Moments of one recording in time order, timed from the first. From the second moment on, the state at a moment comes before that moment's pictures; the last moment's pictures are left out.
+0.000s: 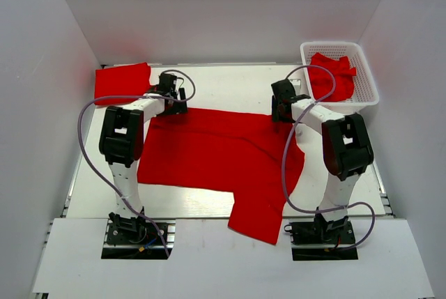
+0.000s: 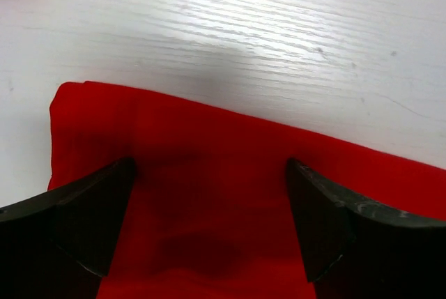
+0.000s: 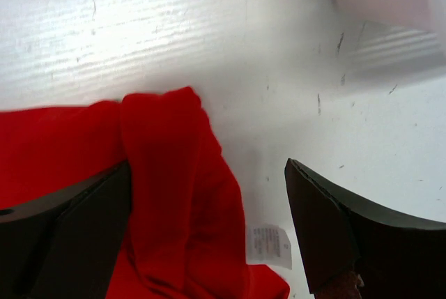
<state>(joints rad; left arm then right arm) -0.20 2.08 1.43 -0.30 -0.21 -0.26 0.35 1.87 1.26 -0.43 0.49 0.30</state>
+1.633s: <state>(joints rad) -0.13 2.00 1.31 -0.22 -0.27 -0.22 0.24 1.96 1.47 -0.48 -0.02 -0.29</state>
